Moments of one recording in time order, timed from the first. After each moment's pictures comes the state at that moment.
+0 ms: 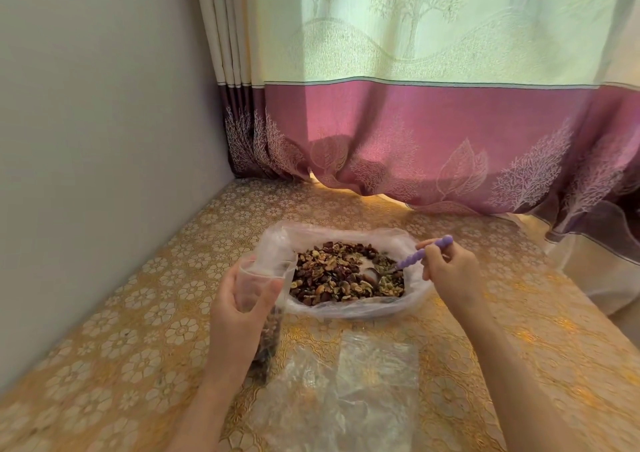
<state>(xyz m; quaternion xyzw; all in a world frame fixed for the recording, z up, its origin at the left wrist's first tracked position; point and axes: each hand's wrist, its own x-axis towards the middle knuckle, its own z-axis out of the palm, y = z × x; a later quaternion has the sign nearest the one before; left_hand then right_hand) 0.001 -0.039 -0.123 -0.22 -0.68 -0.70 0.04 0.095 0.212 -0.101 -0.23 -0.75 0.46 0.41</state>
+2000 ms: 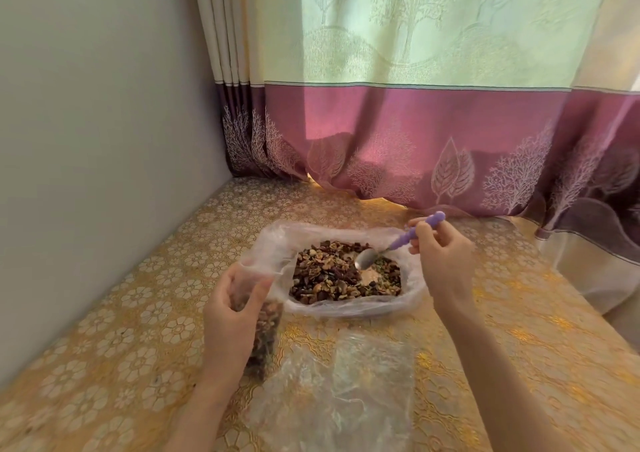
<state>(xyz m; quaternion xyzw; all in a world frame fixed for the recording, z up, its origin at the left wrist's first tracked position) -0.001 -0.039 -0.131 -0.20 -0.70 -0.69 0.05 0.094 0.178 -0.070 -0.22 -0.67 0.53 0.47</state>
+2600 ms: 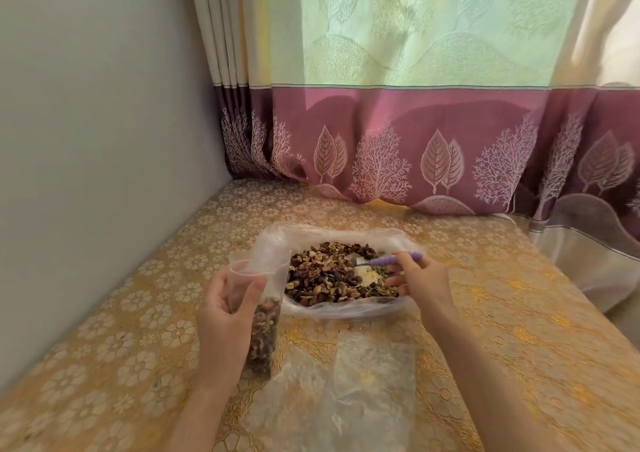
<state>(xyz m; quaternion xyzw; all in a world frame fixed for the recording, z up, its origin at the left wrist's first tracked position) -0.001 -0.040 -0.127 -0.20 -0.67 -0.72 0.08 0.076 0.193 -0.113 -0.29 -0.65 0.63 0.31</state>
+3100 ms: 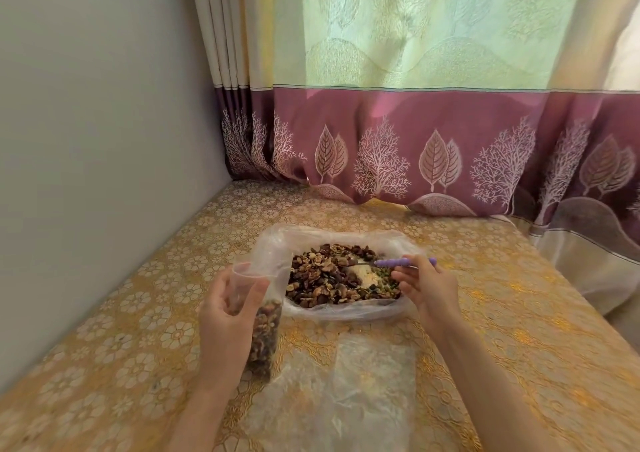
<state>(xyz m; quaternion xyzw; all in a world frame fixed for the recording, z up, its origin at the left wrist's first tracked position) -0.004 -0.041 -0.128 -0.19 -0.68 -0.70 0.07 0.083 0.190 -0.104 -0.29 -0.48 0.76 0.33</state>
